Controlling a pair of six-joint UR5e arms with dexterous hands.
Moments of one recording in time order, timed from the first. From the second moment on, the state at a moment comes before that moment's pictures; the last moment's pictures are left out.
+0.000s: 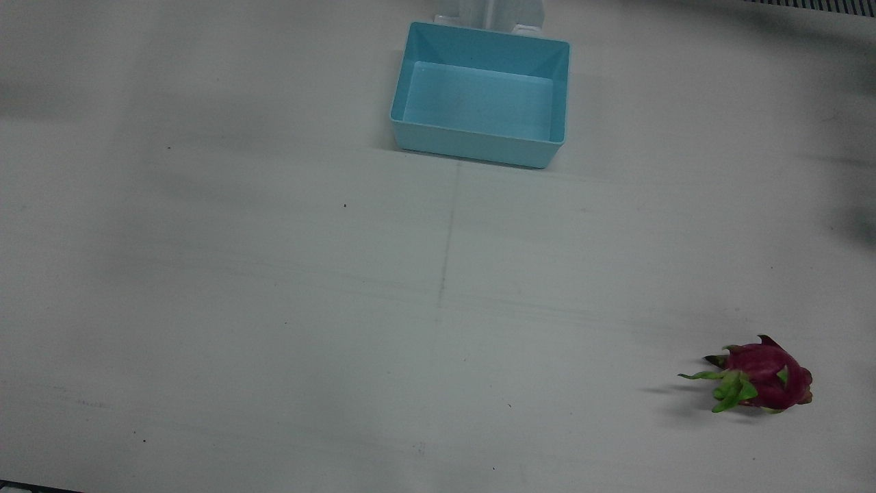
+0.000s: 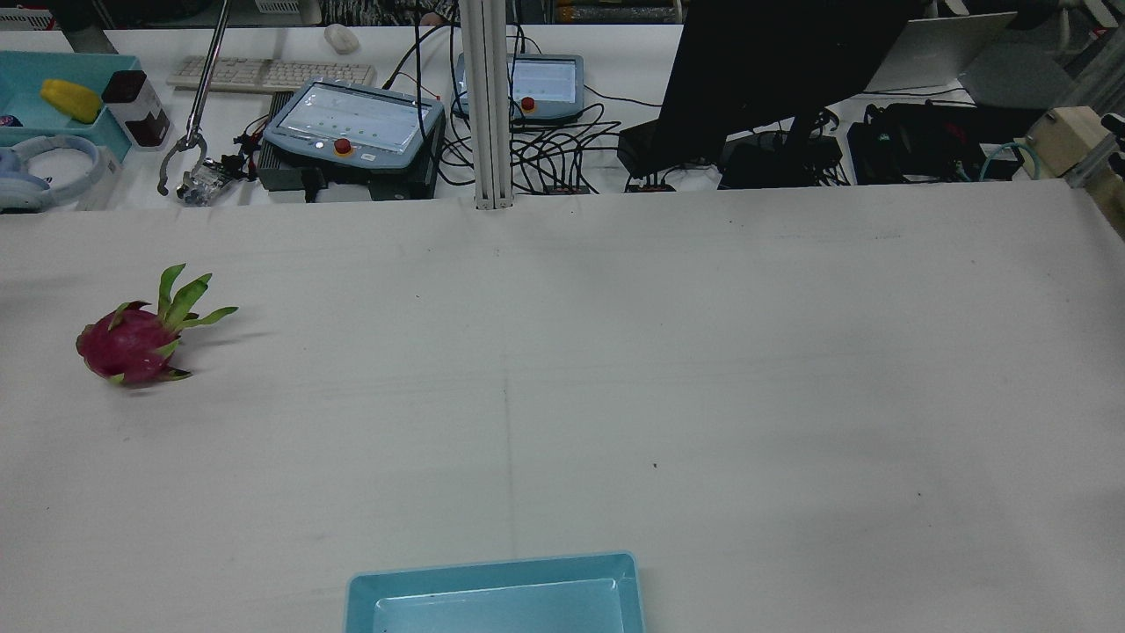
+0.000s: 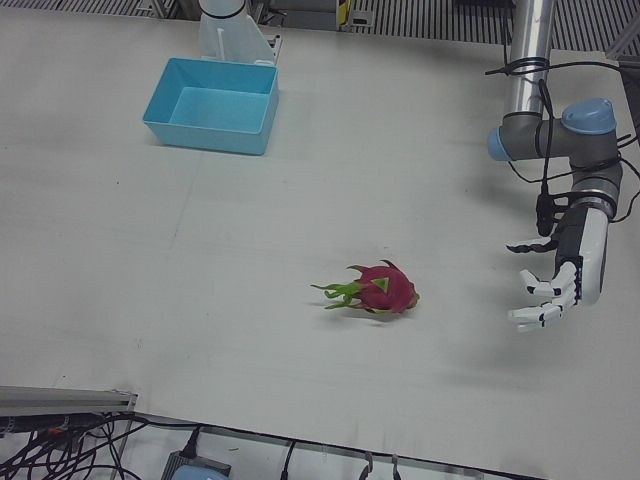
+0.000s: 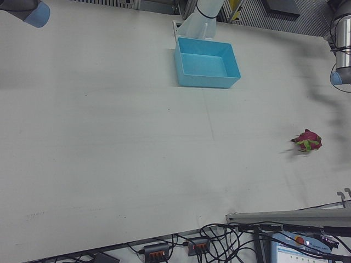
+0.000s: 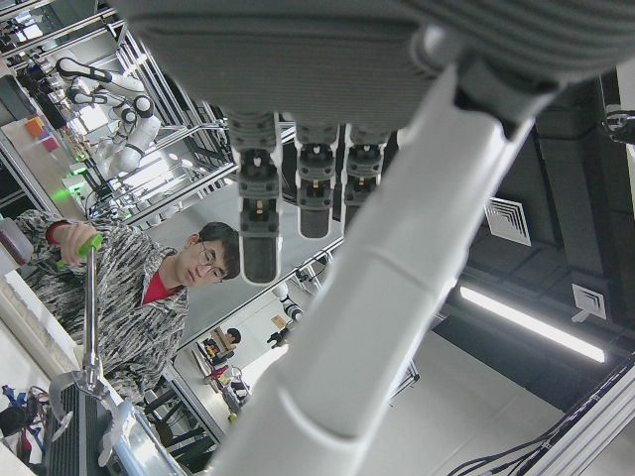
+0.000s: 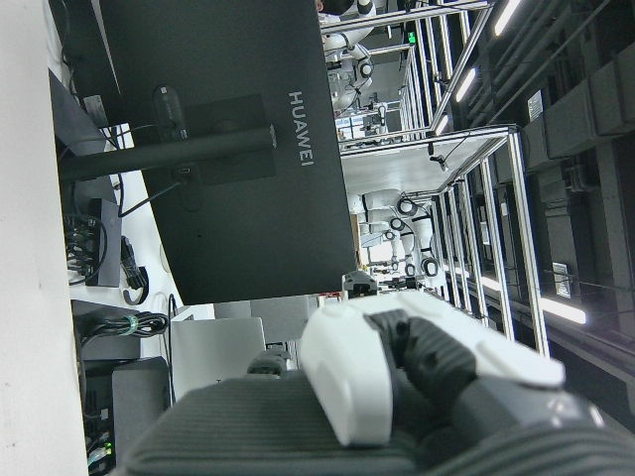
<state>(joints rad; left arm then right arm) -1.27 -1.61 -1.22 -0.83 1.40 0.66 1.47 -1.64 1.69 -3.22 -1.55 0.16</state>
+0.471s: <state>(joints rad) -1.27 -1.61 -1.30 -0.73 1.40 0.66 1.47 -1.64 1.69 -3.22 -1.55 0.16</state>
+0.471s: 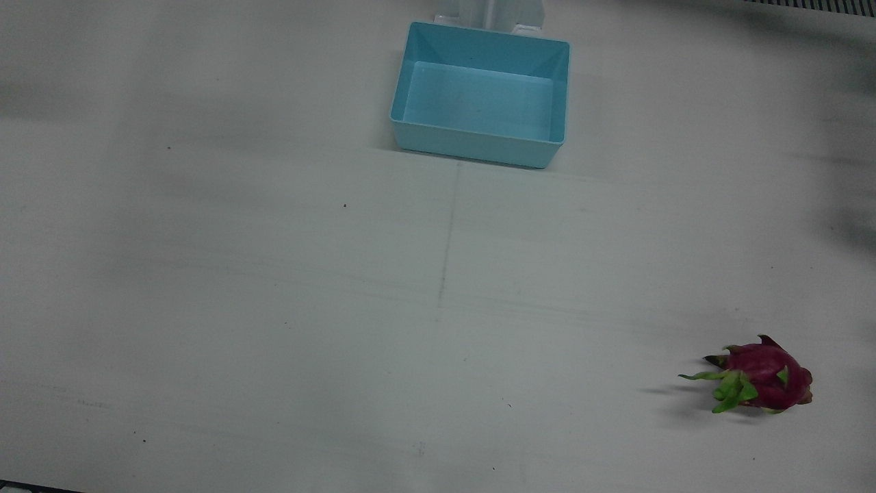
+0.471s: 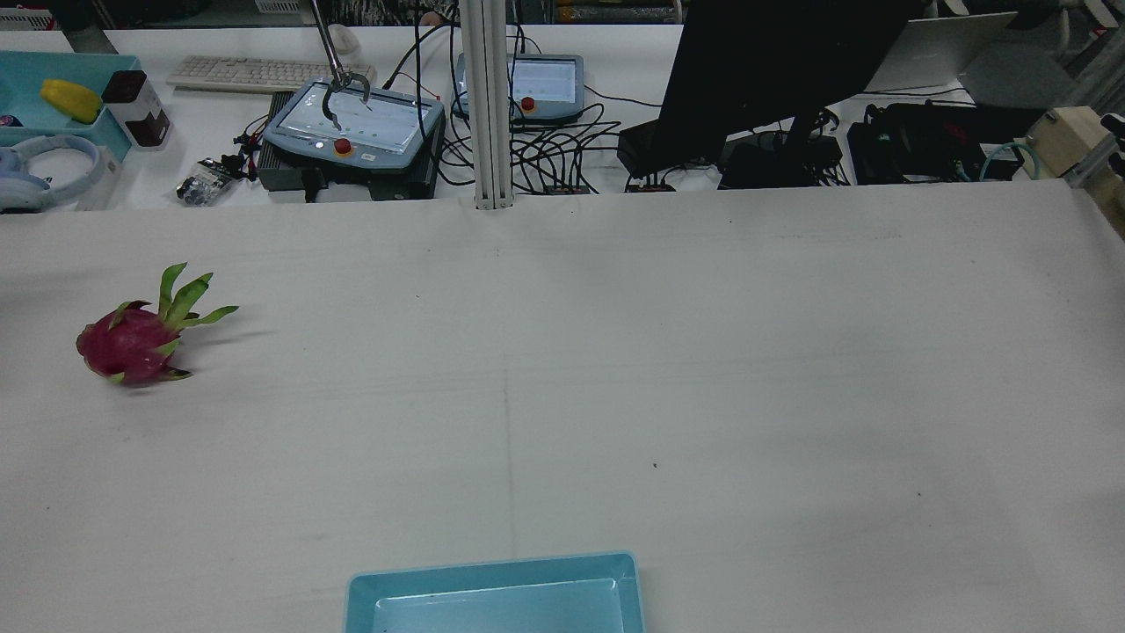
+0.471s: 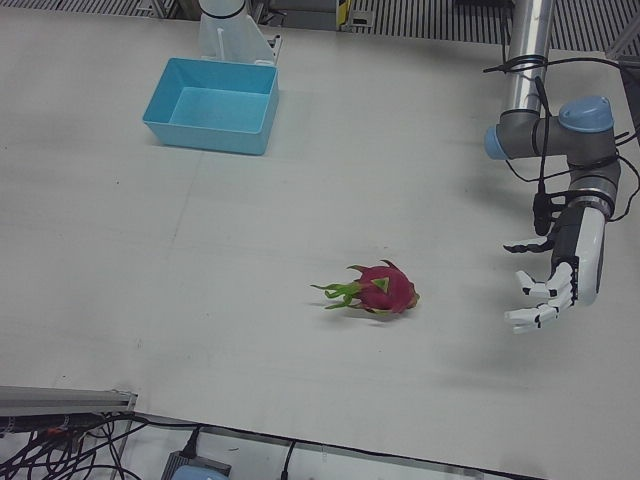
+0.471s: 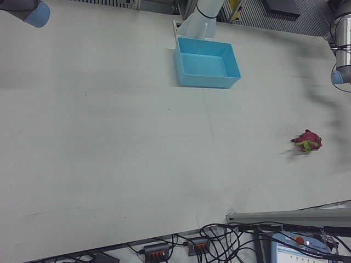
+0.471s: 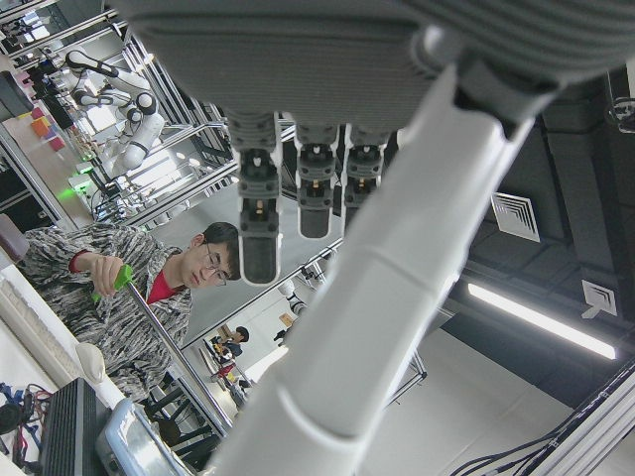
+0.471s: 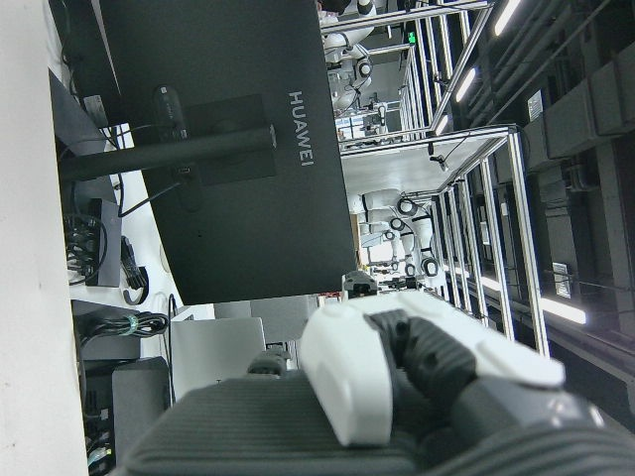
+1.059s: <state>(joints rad) -1.19 -1.63 -1.42 -0.56 1.41 0.72 1.47 -1.64 1.69 -3.22 -1.55 0.16</state>
